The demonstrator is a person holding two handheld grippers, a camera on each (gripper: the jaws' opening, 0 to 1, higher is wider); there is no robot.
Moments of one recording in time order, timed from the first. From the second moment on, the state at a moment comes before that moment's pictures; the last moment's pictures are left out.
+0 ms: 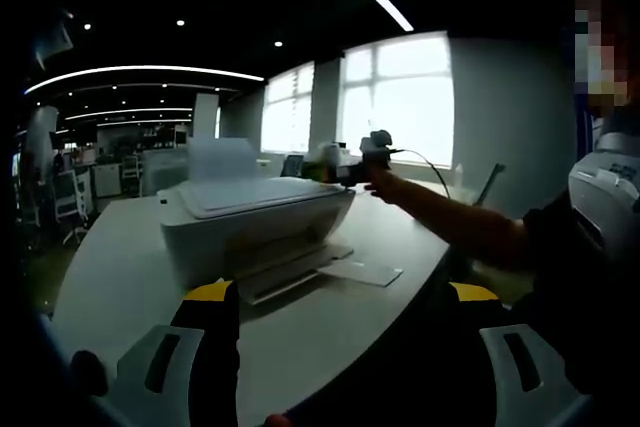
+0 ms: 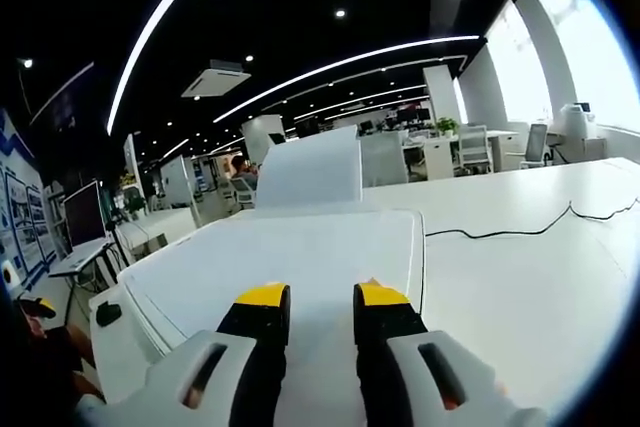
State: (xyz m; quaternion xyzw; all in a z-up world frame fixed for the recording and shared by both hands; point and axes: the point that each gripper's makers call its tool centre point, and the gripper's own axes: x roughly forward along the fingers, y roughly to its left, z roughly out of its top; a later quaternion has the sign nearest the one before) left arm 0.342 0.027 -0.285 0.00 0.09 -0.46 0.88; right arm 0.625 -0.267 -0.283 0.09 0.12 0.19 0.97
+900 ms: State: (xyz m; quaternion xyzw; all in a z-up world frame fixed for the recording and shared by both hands) left arm 0.342 0.027 -0.286 0.00 0.09 -0.46 0.88; right arm 0.620 -0.266 -0.283 0.10 0.12 0.20 0.97
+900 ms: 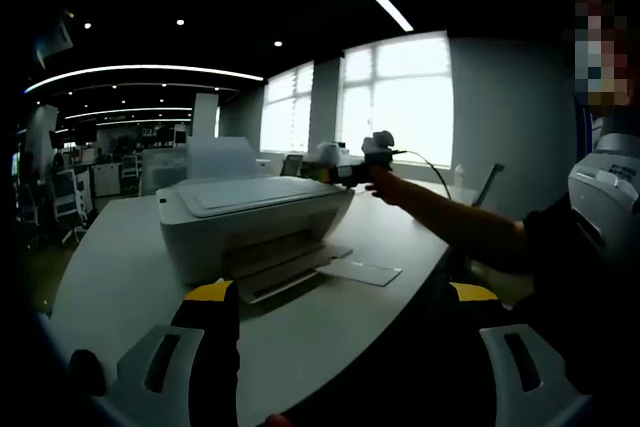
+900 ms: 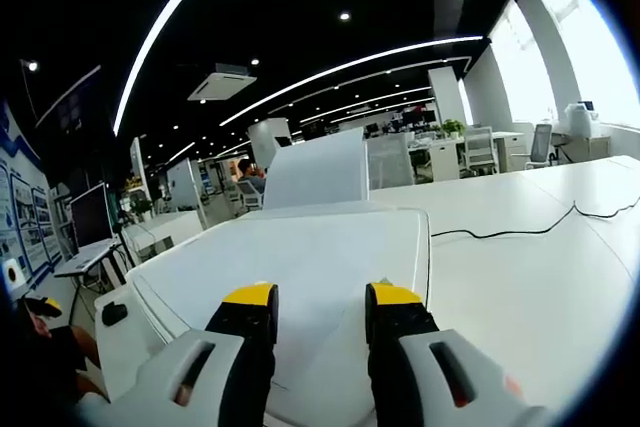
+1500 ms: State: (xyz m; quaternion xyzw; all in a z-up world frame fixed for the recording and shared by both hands) left arm 0.342 0.026 -0.285 0.00 0.09 -0.46 0.88; right arm 0.615 -0.270 -0.282 0.09 0.11 0.20 0.97
